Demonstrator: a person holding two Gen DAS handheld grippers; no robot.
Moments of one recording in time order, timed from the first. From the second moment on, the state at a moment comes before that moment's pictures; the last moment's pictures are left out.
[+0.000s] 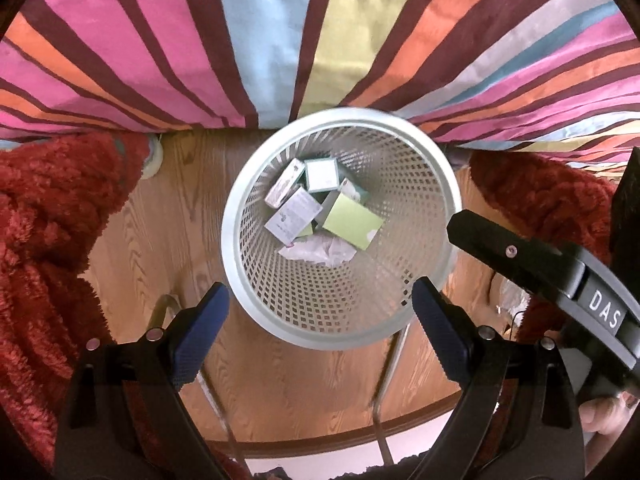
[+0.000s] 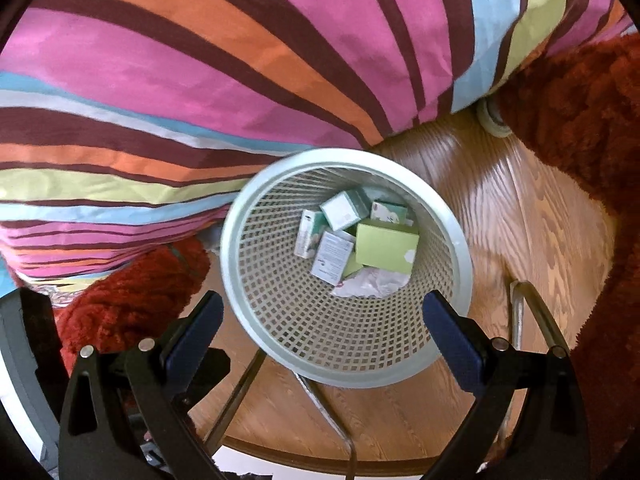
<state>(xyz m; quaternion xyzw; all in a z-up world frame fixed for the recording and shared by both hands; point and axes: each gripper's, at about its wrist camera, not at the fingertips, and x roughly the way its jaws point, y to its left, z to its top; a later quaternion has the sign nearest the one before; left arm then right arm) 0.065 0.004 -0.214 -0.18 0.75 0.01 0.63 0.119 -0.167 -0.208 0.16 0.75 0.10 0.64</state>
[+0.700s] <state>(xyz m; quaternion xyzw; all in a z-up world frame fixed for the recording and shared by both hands) 0.061 0.002 -0.066 -0.09 0.54 0.00 0.84 0.118 -0.174 -0.051 0.08 0.51 0.20 0.84</state>
